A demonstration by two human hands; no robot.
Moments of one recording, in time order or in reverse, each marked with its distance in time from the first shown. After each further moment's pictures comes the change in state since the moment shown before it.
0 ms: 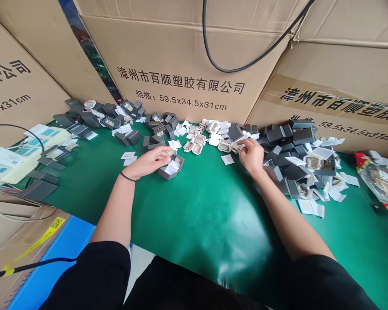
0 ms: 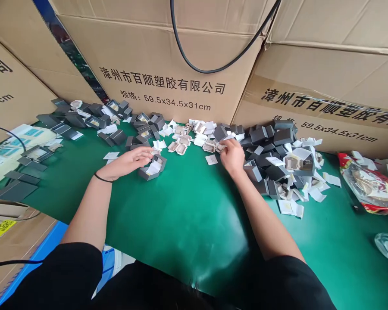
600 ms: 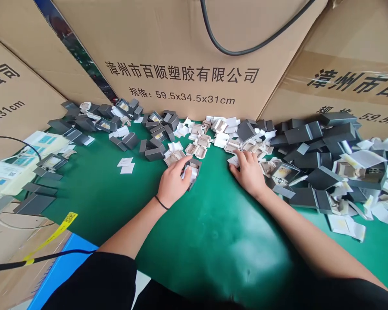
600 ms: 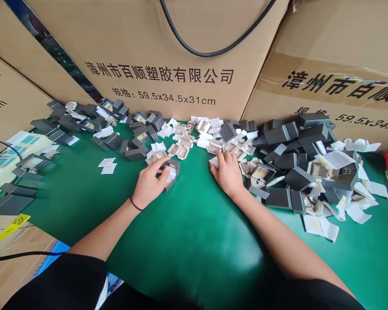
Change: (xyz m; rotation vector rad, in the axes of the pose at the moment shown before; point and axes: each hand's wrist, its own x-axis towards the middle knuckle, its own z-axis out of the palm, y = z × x) left_hand 0.027 0.003 0.090 0.395 0.484 0.189; right_hand -0.036 -0.021 0.025 -0.150 -0.243 -0.135
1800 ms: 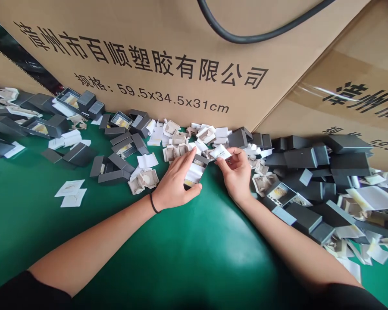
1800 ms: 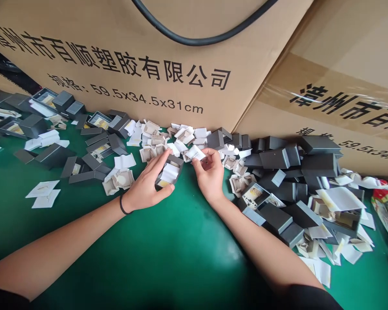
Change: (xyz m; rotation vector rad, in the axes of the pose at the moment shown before) left_hand 0.092 -0.001 0.042 -0.148 -0.251 0.278; right_hand 0.073 -0.007 0.022 1.187 0.266 0.366
